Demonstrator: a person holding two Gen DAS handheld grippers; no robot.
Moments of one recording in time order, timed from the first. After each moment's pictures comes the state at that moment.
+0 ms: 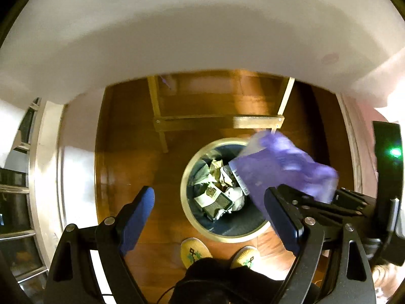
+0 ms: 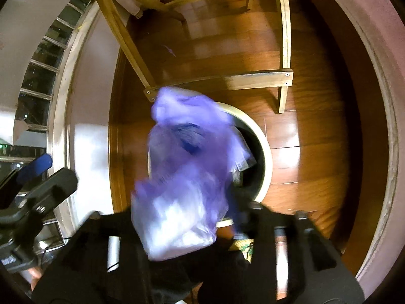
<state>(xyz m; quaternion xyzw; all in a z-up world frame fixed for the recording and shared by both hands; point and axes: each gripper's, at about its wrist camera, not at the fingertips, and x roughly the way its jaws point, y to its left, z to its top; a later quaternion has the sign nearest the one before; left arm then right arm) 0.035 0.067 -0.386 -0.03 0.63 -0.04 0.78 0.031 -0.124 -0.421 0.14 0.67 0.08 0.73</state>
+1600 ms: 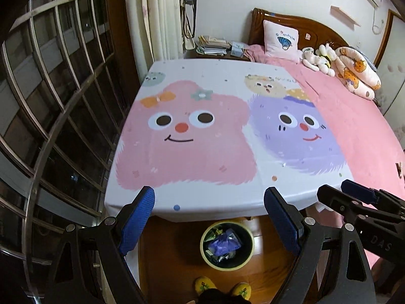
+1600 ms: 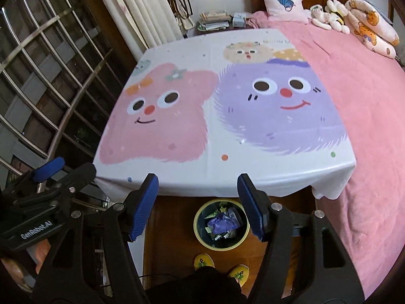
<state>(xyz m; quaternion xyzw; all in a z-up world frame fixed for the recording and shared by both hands) 0.023 0.102 0.074 -0.02 0.46 -0.03 0.89 0.027 -0.121 0.067 0.10 0.48 0.07 0.87</state>
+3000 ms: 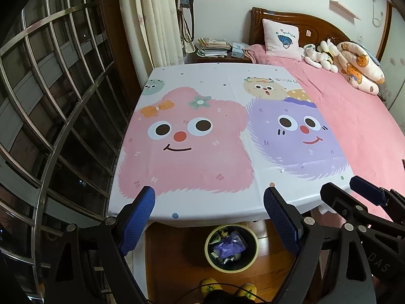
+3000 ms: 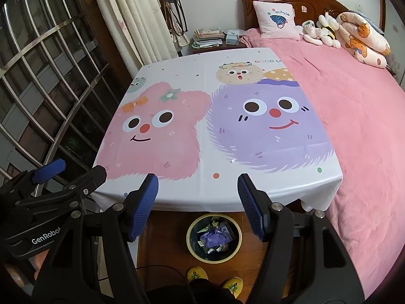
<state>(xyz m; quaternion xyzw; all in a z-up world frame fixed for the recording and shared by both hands) 0.039 0.086 0.081 0.01 0.46 -0.02 0.89 0.024 -0.121 0.084 0.09 0.45 0.04 0.89</state>
